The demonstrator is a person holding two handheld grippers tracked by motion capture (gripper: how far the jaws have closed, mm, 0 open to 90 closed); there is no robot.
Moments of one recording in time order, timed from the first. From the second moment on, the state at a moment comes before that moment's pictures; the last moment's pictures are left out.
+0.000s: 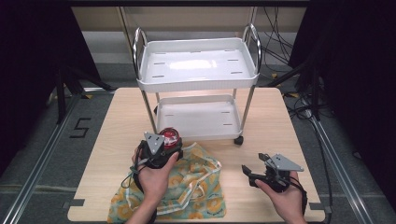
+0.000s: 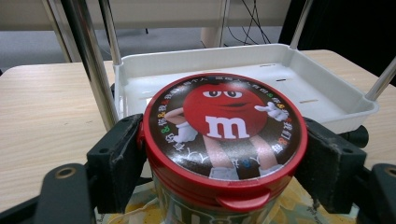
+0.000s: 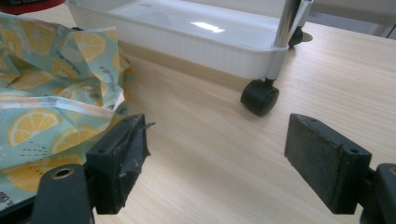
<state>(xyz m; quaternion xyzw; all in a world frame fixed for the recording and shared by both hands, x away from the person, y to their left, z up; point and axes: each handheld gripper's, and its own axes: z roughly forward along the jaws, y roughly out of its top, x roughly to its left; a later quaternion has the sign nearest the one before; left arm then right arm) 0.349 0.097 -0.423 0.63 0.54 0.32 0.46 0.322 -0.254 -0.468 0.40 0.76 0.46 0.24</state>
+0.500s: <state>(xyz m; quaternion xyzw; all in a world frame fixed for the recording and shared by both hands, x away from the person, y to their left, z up) 0.353 0.094 -0.422 0.63 0.54 0.33 0.46 0.322 -0.254 -0.468 0.40 0.76 0.46 0.24</state>
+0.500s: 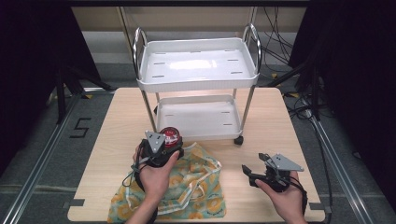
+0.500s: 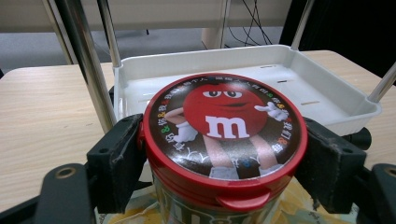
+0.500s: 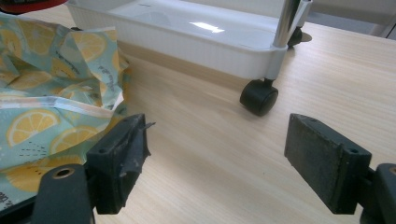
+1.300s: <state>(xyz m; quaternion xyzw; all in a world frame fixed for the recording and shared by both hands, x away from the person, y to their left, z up) 0.359 0.088 -0.417 0.63 0.53 0.33 0.46 0.321 -0.254 -0.467 0.40 0.76 0.46 0.24</state>
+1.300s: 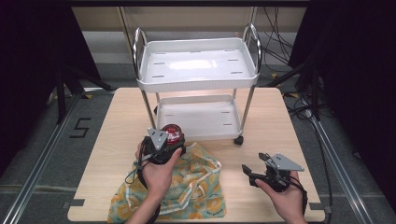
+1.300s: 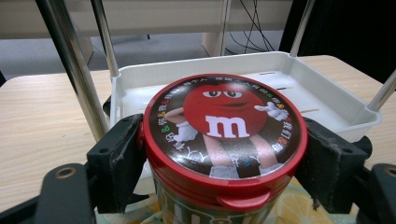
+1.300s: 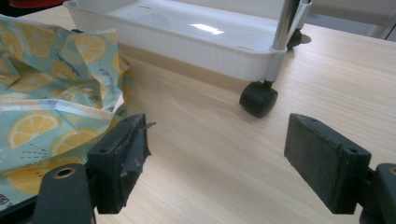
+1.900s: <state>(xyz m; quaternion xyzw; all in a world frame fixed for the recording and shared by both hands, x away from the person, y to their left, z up) 0.367 0.081 -0.415 0.62 0.54 0.33 0.46 0.320 -0.253 -0.467 0.42 0.75 0.45 0.23</state>
